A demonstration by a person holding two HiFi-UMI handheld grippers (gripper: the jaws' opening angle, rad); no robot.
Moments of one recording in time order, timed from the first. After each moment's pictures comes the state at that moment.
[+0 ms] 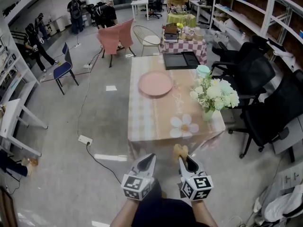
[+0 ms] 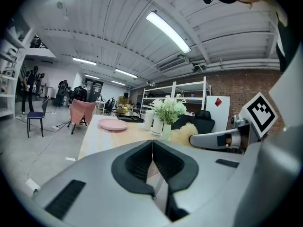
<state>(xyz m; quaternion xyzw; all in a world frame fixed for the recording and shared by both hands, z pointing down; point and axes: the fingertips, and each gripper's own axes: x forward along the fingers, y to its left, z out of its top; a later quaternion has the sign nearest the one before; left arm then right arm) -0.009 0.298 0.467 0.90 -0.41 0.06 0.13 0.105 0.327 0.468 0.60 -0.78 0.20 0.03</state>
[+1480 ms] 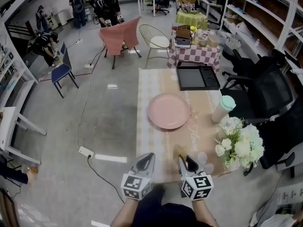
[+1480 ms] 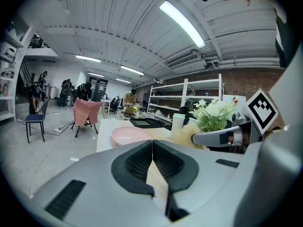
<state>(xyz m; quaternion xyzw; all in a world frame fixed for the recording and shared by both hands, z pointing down) -0.043 0.050 0.466 0.89 -0.43 0.08 0.14 0.076 0.077 0.466 0.57 -0.79 0.21 0.06</state>
